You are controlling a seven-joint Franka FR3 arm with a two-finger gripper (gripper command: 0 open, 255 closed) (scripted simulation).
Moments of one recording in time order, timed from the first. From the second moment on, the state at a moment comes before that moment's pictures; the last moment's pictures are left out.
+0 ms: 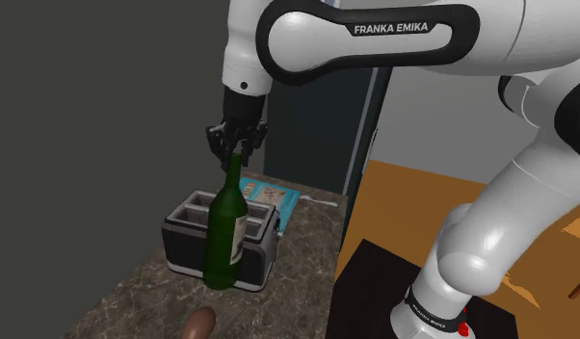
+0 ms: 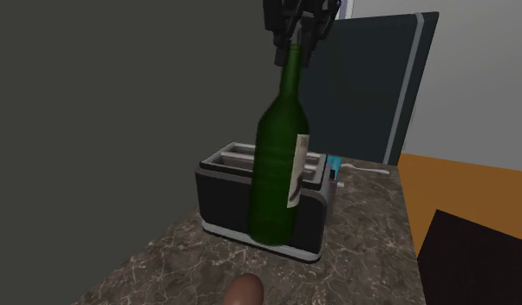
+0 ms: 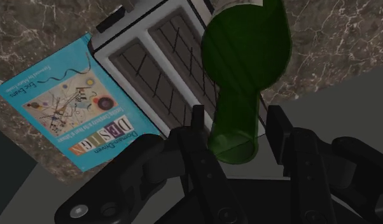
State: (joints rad) arm -0.02 -0.23 0.45 -1.92 0.06 1.87 0.54
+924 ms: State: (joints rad) arm -0.12 -0.41 0.18 -2.11 0.10 1.87 0.16
